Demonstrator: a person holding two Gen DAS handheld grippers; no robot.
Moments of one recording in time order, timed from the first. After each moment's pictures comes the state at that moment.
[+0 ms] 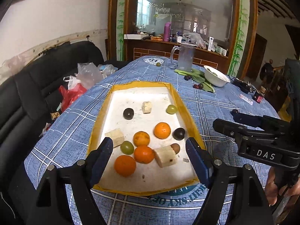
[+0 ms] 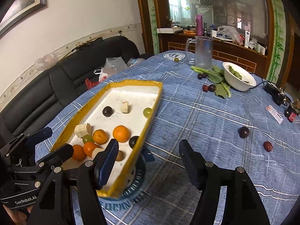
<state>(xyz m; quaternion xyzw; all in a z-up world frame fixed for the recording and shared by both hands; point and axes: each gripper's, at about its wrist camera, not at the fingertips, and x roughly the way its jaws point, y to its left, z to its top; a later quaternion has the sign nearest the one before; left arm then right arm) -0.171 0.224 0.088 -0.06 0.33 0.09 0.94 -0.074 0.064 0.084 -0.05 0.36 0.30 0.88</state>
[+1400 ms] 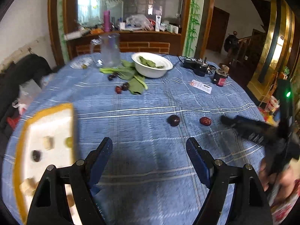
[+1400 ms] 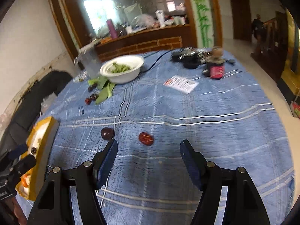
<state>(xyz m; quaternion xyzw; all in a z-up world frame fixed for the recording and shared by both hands) -0.014 0.065 0.088 -0.02 0.39 -0.07 0.92 0.027 -0.169 0.056 0.08 0.40 0.11 0.91</state>
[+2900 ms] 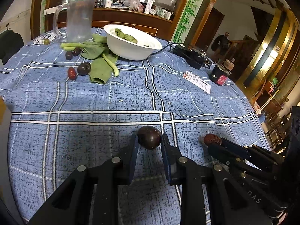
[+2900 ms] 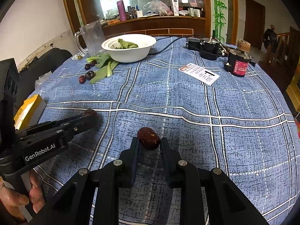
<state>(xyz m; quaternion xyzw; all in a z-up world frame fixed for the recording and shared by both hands) 0.083 0.034 0.013 -0.09 0.42 -0.14 0.89 0.056 -0.142 0.014 0.02 0.42 0.12 0.90</state>
